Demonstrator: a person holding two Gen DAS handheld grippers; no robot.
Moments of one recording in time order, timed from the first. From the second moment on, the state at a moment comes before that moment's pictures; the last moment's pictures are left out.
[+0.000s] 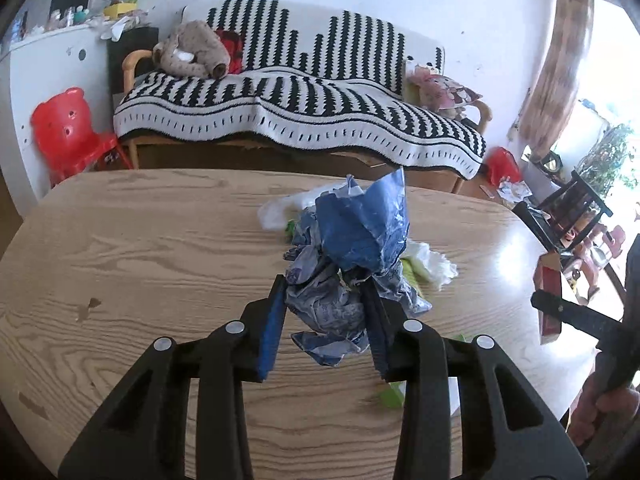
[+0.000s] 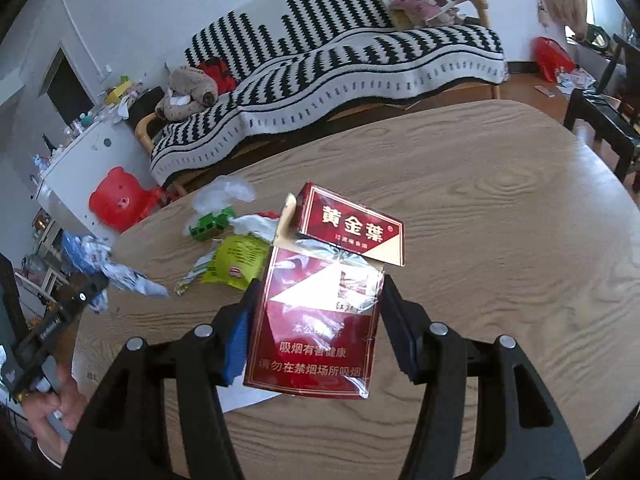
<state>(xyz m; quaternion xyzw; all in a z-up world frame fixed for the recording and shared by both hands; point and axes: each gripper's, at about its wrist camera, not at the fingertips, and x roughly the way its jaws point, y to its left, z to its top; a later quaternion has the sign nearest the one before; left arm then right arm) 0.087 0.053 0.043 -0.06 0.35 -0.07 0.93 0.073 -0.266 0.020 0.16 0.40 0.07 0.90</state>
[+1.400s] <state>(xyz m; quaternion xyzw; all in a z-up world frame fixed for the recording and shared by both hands) 0.076 -0.184 -0.038 0.11 0.45 -0.23 0.86 -0.052 -0.435 0.013 0.17 0.42 -0.03 0.89</state>
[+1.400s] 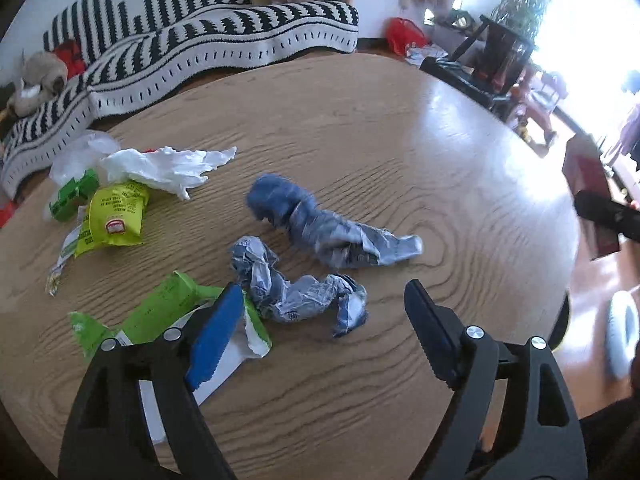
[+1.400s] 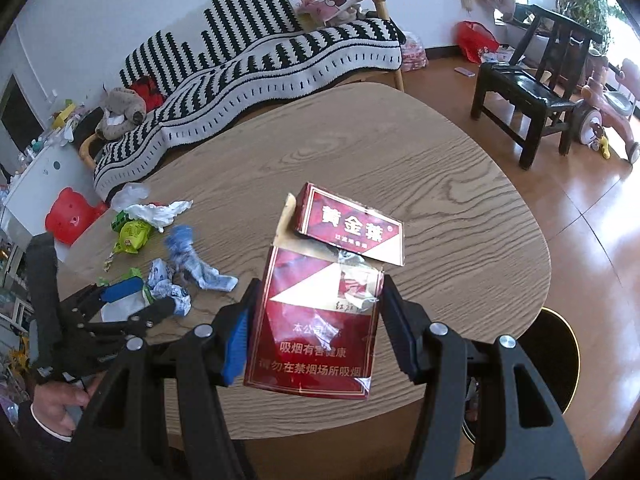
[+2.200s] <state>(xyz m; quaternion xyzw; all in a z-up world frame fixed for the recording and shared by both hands) 0.149 -0.211 -0.048 0.01 0.48 -0.21 0.85 -0.043 -0.431 0.009 0.16 0.43 -0.03 0.89</state>
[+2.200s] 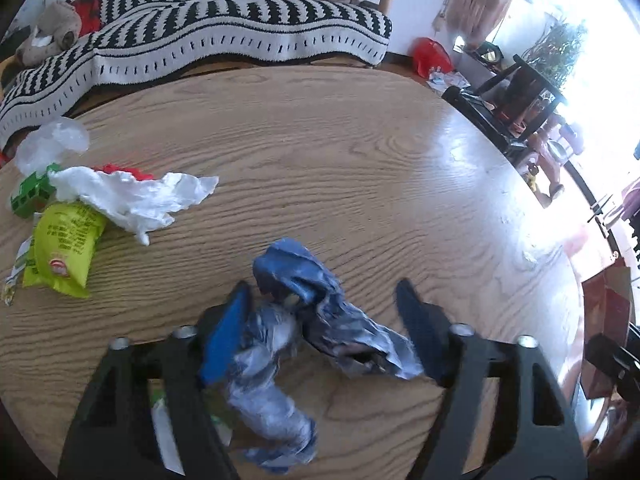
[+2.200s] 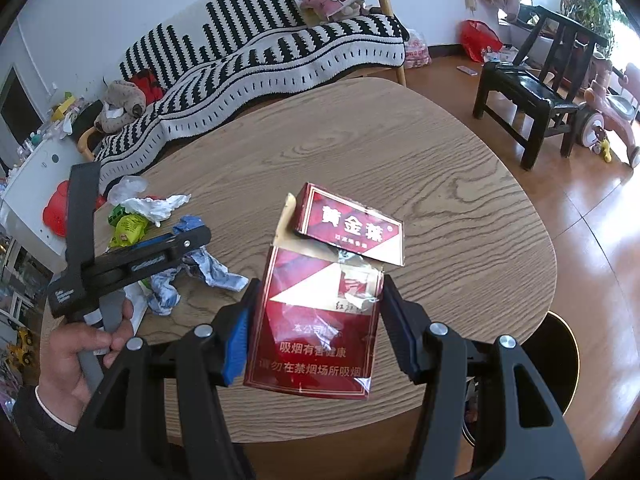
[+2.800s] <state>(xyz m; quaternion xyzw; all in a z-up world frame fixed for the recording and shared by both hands) 0.131 -0.221 -0.011 -0.02 0.43 -0.26 0.86 -0.060 -0.448 0.009 0.17 0.42 -0.05 0.89</state>
